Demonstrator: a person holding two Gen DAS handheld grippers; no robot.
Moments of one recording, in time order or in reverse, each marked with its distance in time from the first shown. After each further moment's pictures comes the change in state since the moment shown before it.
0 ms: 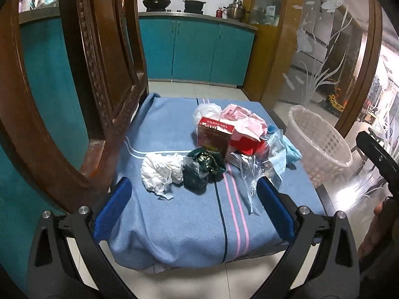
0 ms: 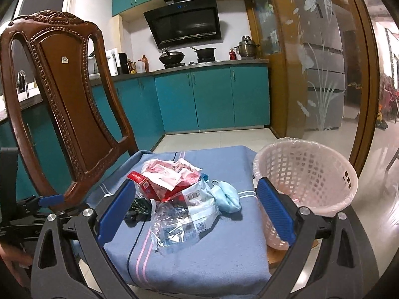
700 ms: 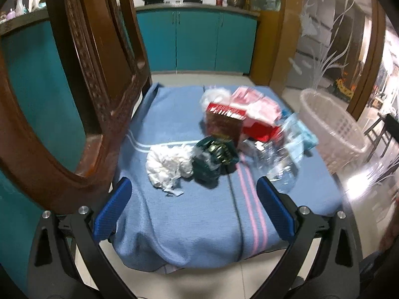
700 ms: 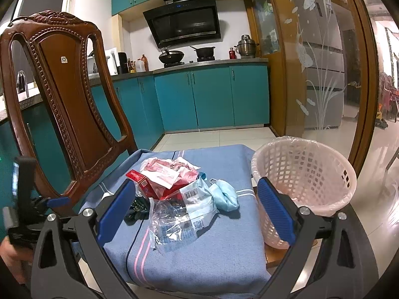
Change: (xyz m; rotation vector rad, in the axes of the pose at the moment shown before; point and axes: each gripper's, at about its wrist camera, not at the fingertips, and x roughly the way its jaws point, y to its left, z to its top) left arm 0.034 -0.003 -0.005 0.058 0.065 0.071; right arm 0.000 -0.003 -0.001 0.003 0.008 0.002
